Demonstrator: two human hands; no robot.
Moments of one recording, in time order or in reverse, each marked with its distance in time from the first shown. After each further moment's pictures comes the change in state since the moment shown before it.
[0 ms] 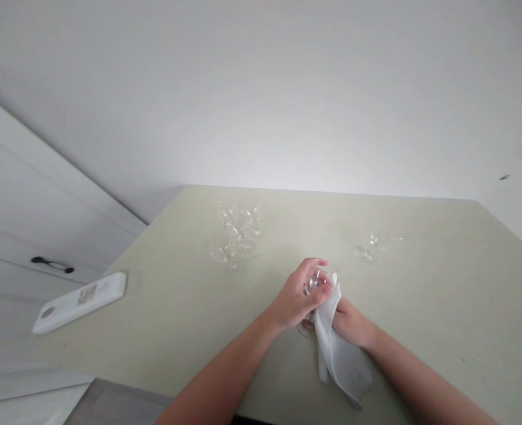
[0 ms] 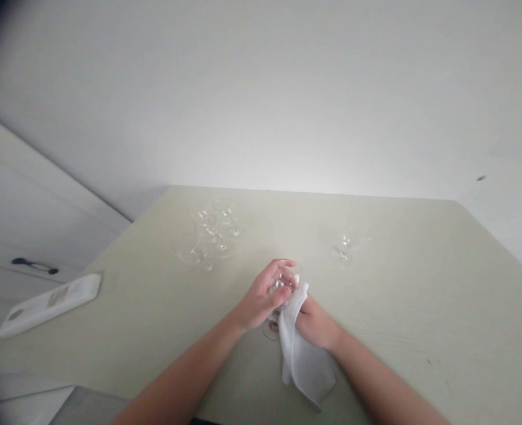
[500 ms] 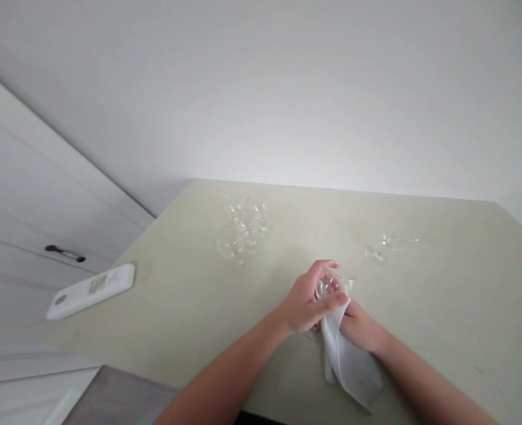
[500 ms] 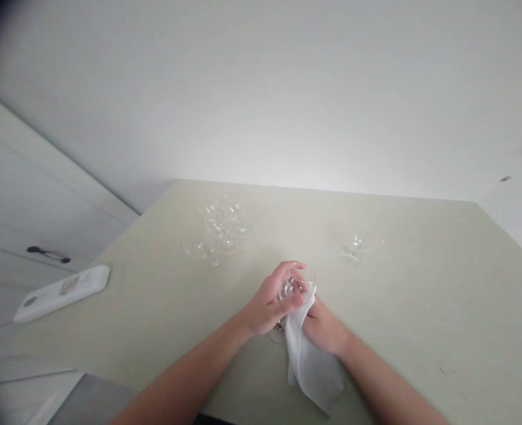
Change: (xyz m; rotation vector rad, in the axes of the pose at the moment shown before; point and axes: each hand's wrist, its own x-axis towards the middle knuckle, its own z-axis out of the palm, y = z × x) left_hand -0.004 -0.005 0.001 0.083 -0.019 0.051; right_hand 0.004 0.007 -0.006 -0.212 -0.024 -0.215
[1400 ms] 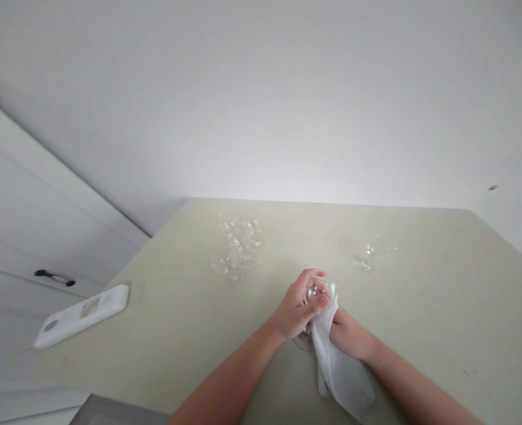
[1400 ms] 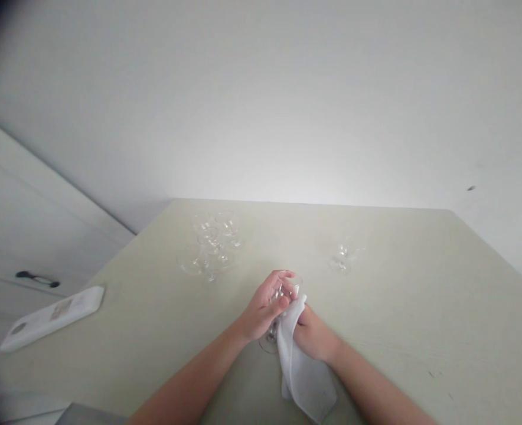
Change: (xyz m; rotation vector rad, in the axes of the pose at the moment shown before) left_hand 0.006 -0.006 0.000 -0.105 0.015 0.026; right_hand 0.003 -0.003 0.005 0.051 0.015 -0.052
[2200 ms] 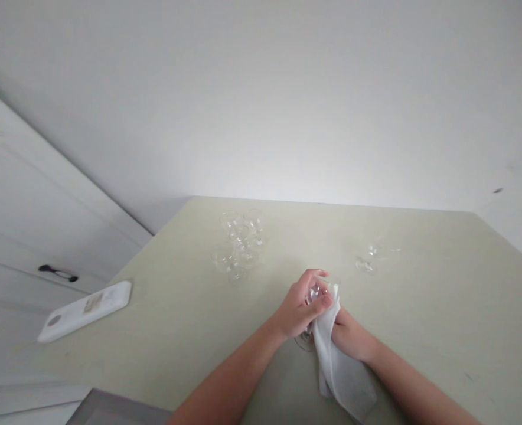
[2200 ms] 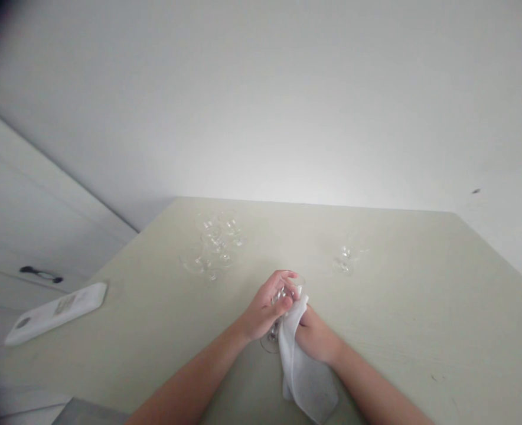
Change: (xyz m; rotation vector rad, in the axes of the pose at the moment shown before) left_hand 0.000 0.001 -0.001 0.040 0.001 -0.030; right_hand -0.002 -0.008 0.000 -0.037 0.045 0.036
